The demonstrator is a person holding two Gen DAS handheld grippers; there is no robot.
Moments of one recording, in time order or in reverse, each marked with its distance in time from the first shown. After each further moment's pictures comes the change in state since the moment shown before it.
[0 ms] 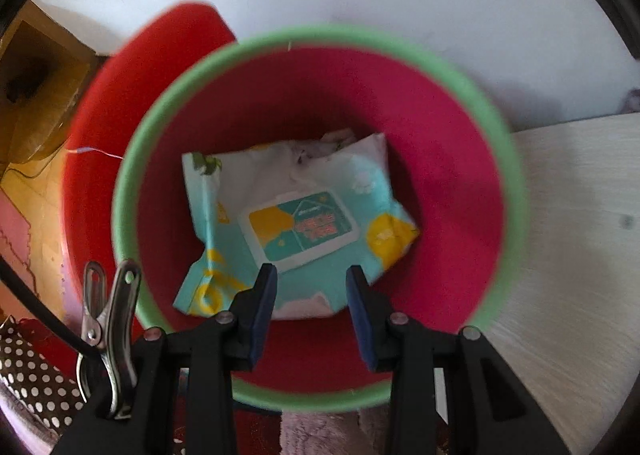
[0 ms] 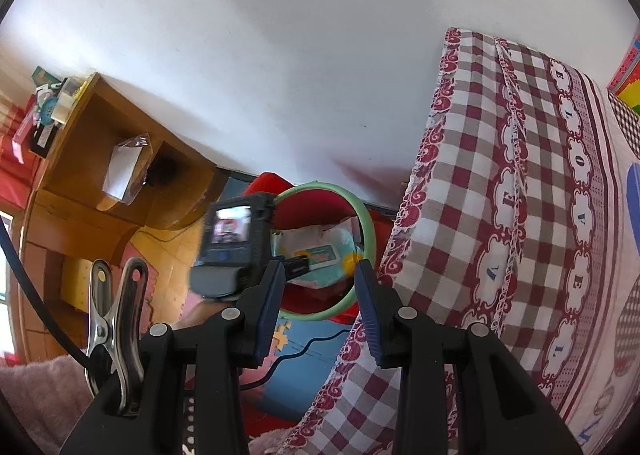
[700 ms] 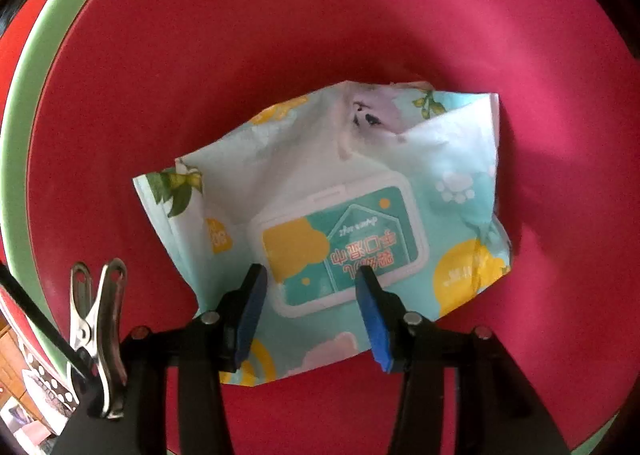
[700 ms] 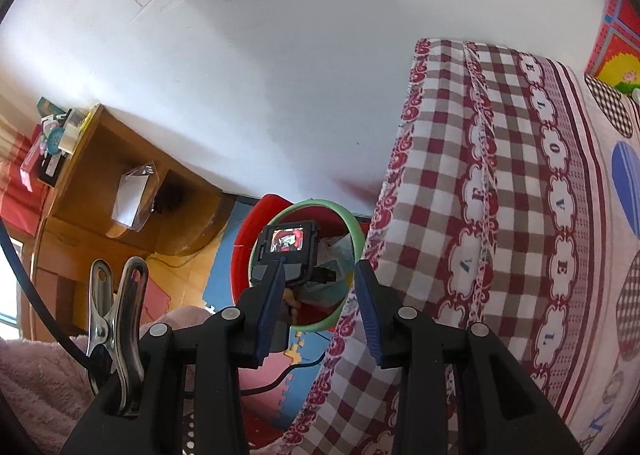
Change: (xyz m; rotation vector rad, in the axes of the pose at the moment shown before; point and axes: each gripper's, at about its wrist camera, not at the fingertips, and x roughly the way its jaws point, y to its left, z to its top) left arm 0.089 0.016 0.030 -0.007 0.158 0.183; right arm -0.039 -0.024 -0.014 0.067 -0.080 0.021
